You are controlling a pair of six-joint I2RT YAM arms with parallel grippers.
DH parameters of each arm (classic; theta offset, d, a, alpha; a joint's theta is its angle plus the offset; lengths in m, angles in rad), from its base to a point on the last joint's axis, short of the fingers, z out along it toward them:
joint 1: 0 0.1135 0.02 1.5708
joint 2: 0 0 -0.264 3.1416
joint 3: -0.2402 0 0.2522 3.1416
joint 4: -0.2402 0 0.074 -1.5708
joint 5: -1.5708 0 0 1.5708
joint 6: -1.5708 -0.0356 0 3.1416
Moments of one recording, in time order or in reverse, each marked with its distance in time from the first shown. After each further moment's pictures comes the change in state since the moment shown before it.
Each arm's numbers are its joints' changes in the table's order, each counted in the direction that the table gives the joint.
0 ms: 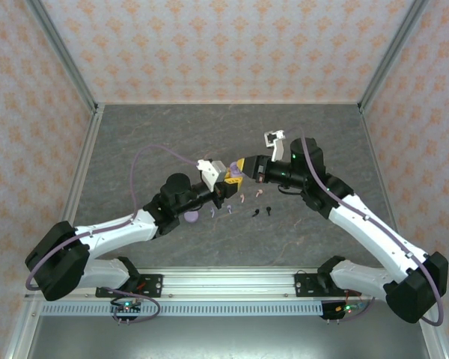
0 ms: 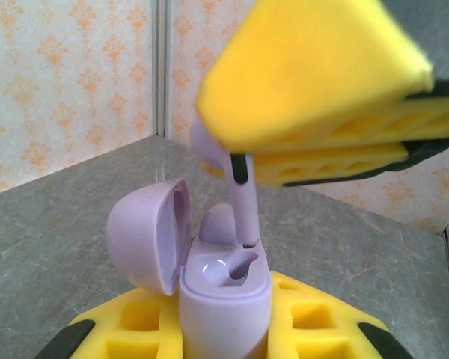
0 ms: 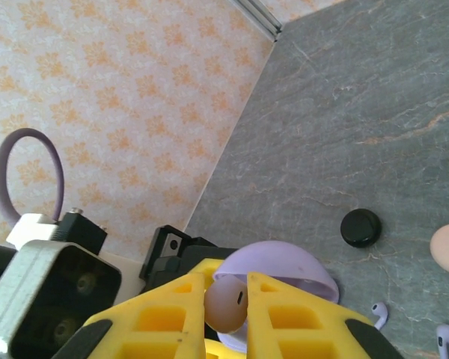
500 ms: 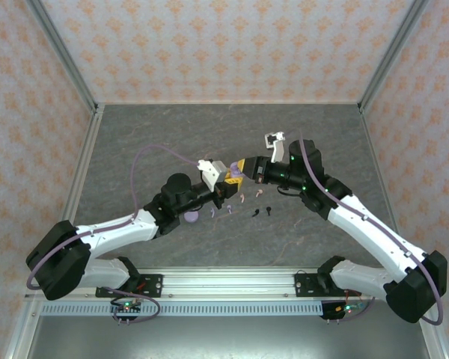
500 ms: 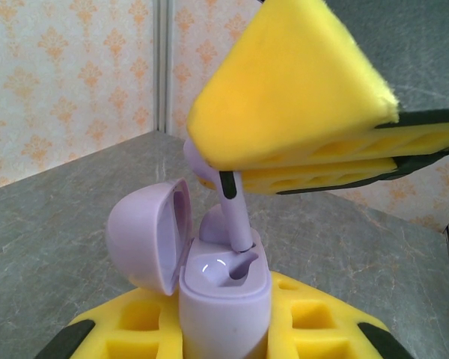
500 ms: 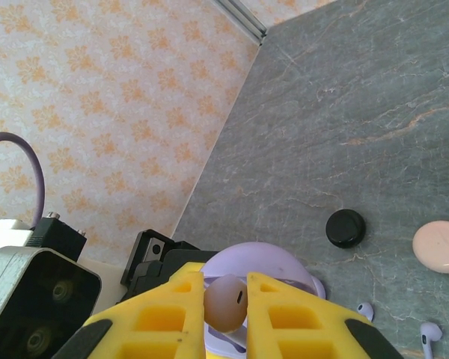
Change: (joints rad) left arm 0.000 -0.007 0.000 -0.005 0.004 0.000; right arm 0.006 -0.001 0.021 0.010 -0.041 -0.001
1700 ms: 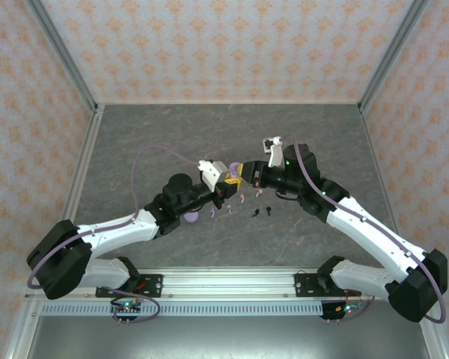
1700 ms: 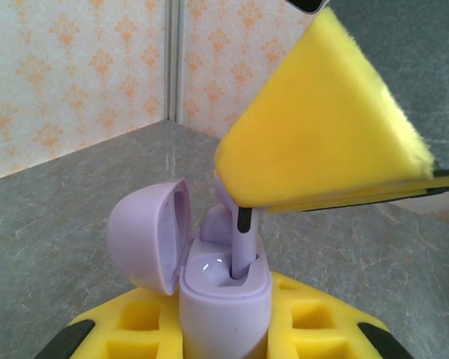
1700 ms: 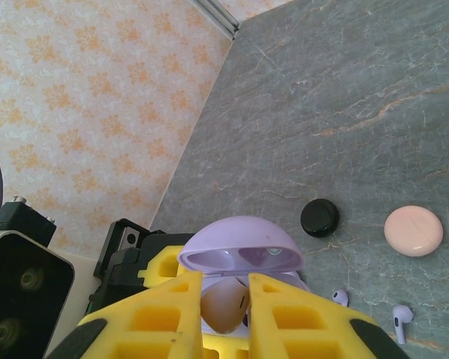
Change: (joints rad) left arm 0.000 -0.006 0.002 -0.019 0.033 -0.003; right arm 0.046 0.004 0.011 -0.049 -0.103 0.019
